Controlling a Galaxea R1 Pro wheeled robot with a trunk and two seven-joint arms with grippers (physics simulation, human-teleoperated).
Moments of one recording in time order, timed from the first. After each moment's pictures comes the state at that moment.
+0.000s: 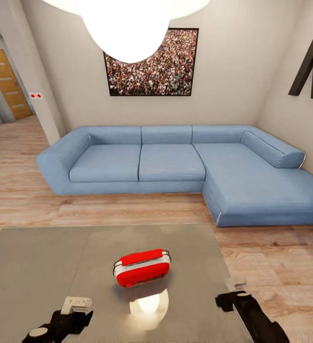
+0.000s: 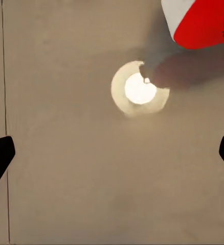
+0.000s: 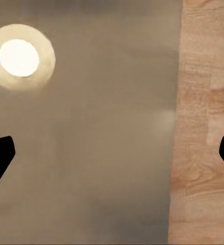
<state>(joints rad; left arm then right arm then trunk) -0.03 0.13 0.00 -1.27 0.04 0.52 -0.10 -0.38 -0.07 0.00 -0.79 0.15 0.52 0.00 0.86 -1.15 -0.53</state>
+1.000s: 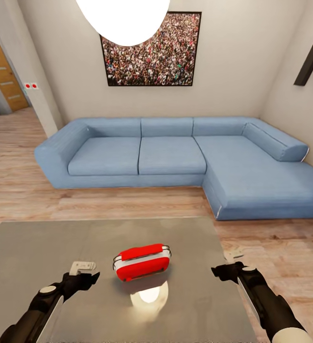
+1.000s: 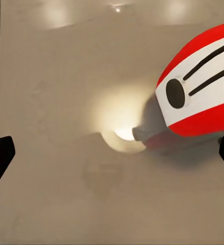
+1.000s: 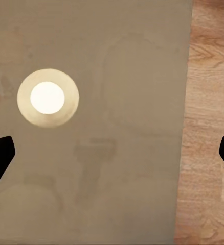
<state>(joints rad) -0.29 0.16 0.00 -1.10 0.08 0.44 -0.17 -0.46 -0.13 0.00 -0.92 0.15 0.53 0.19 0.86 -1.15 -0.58</state>
